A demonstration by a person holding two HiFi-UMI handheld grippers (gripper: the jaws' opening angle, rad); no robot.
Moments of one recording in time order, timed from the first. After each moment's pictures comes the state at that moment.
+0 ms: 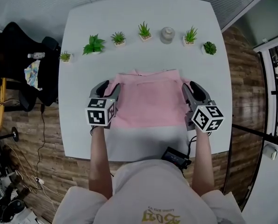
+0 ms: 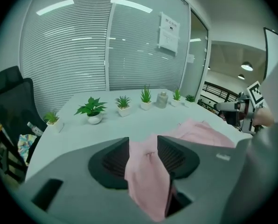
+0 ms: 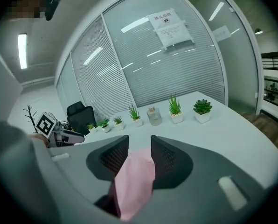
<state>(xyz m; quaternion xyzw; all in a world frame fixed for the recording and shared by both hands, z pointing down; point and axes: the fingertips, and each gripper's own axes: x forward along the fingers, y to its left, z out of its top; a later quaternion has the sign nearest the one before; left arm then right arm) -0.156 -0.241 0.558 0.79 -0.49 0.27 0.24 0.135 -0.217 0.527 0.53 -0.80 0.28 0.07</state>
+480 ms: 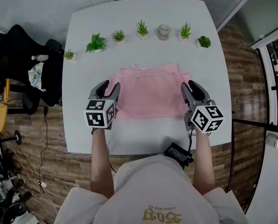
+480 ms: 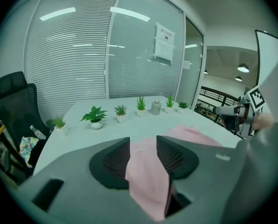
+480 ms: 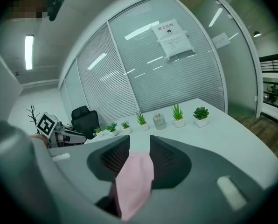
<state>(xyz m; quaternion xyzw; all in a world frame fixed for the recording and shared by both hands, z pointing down) -0.152 -0.198 0.514 0.81 -0.49 0.24 0.22 0.128 -0.167 0.489 0.53 -0.81 0.26 0.05</state>
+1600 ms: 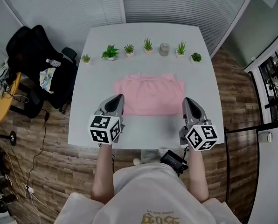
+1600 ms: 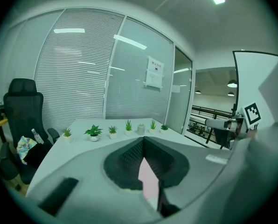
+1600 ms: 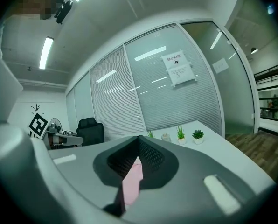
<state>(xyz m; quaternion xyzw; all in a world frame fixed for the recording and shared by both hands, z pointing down) -0.138 -0.061 0.402 0.85 -0.50 0.11 0.16 0.109 -0.035 0.386 0.55 -0.82 0.16 -0.02</state>
